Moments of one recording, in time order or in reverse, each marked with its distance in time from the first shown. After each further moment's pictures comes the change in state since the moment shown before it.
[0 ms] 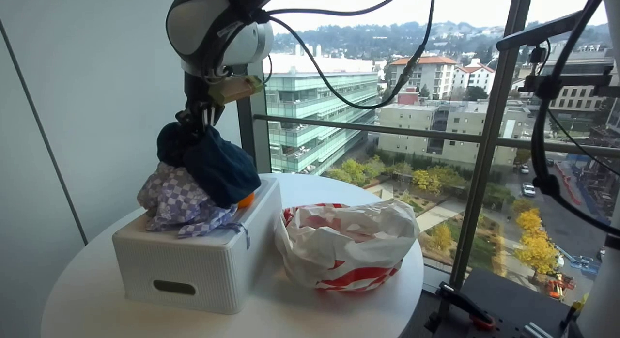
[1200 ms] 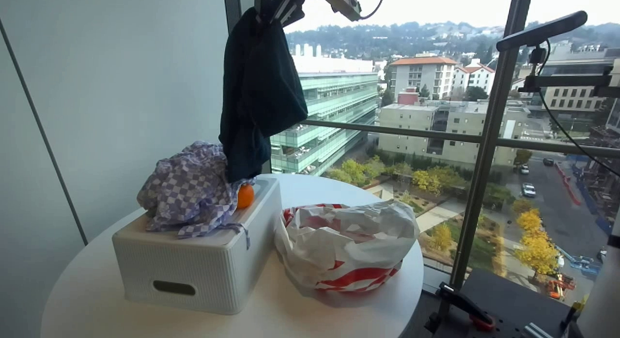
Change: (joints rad) arm -0.084 -0.736 -0.112 -0.556 0.664 0.237 -0.358
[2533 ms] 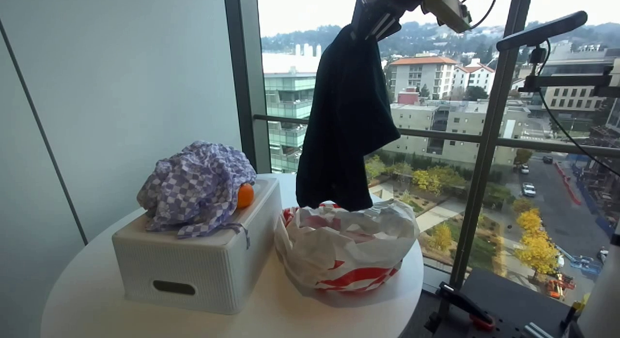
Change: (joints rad) arm -0.061 -0.471 -0.168 -0.440 -0.314 -0.004 0.211
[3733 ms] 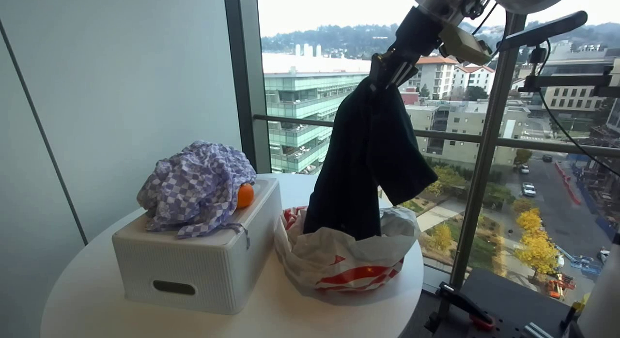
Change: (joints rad) arm -0.076 -0.027 -0.002 -0.115 -0.112 -0.154 0.042
